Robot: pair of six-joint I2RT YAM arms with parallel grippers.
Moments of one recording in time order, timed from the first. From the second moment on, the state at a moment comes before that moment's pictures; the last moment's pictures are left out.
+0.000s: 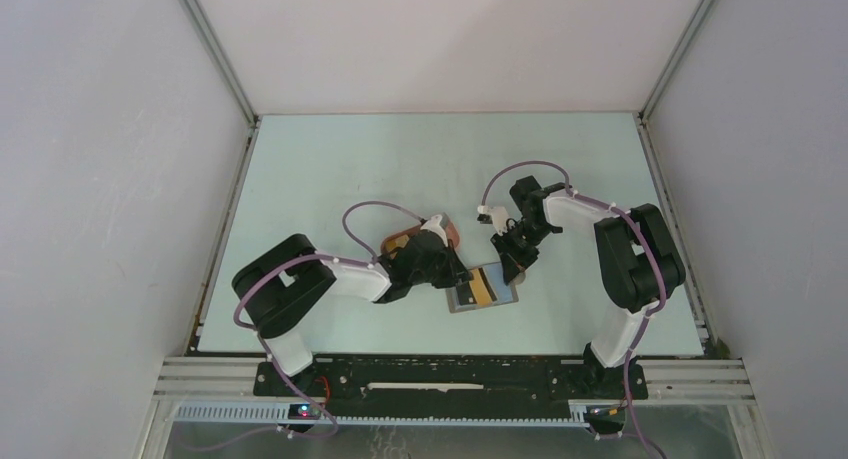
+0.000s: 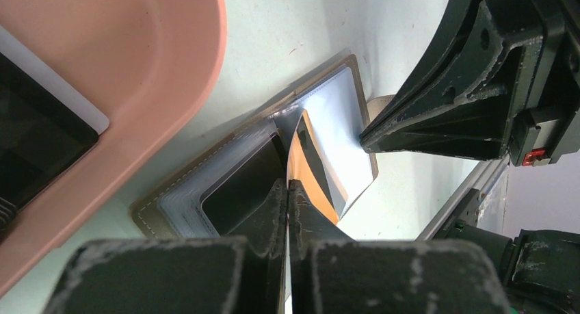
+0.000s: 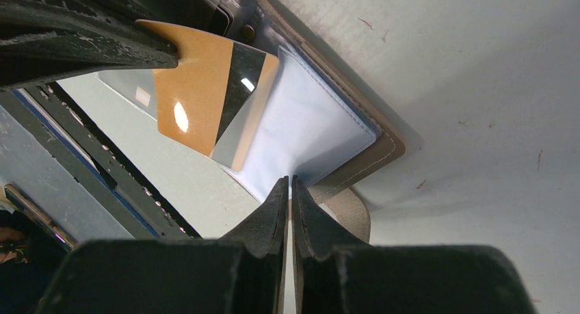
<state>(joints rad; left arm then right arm) -0.91 1.72 0.68 0.43 0.06 -0.94 0.37 1.80 1.09 -0.83 -0.53 -0.38</state>
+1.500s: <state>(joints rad) -0.90 1.78 0.79 0.34 0.13 -0.94 0.39 1.80 1.09 -0.83 -0.52 -0.36</state>
